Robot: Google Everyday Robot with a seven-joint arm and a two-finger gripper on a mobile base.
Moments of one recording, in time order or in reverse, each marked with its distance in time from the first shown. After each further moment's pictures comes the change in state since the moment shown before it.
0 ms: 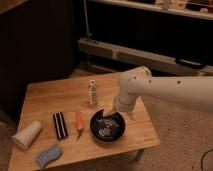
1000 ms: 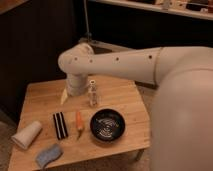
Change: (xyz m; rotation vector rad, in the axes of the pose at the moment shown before) arm -0.120 0.171 -0.035 0.042 -0.031 -0.334
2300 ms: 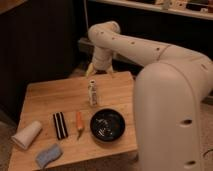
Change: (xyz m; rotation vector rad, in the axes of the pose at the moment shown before) arm -0.031 -0.170 -0.018 0.029 -0.025 0.306
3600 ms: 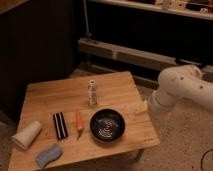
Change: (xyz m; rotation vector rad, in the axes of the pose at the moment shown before) arm 0.259 -0.194 -0.014 0.022 -0.017 0.161
